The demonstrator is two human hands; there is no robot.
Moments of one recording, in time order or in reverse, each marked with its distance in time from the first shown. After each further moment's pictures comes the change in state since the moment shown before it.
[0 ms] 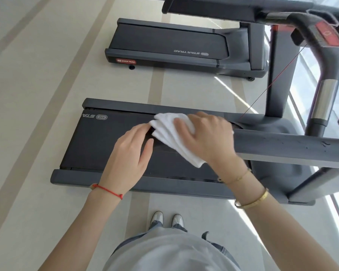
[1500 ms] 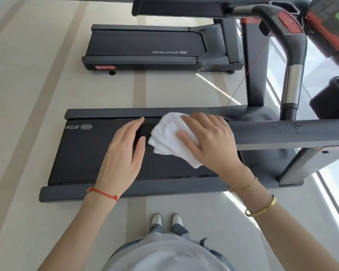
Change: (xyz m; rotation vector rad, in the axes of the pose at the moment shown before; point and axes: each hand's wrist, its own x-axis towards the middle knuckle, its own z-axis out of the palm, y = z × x) left_hand 0.014 0.016 0.015 -0.114 0.014 0.042; right_hand -0.034 0.046 -0.018 0.062 0.008 -0.096
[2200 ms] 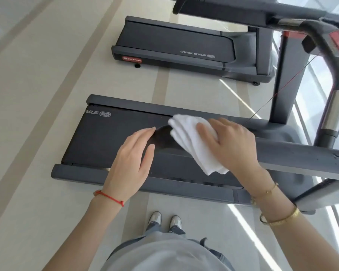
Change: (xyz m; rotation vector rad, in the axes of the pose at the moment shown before) left_hand -0.027 -0.025 -0.016 0.028 0.016 -0.124; right_hand 0.033 -0.020 0.003 -0.009 -0.193 0.130
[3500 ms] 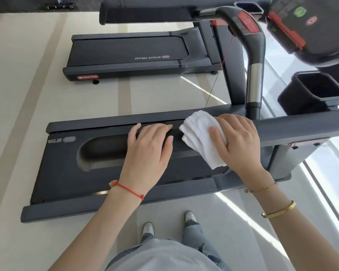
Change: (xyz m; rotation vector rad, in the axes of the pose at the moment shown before) left_hand 0.048 0.138 0.101 0.269 -0.098 0.306; right_hand -0.071 0.168 -0.015 -0.020 0.394 0.008
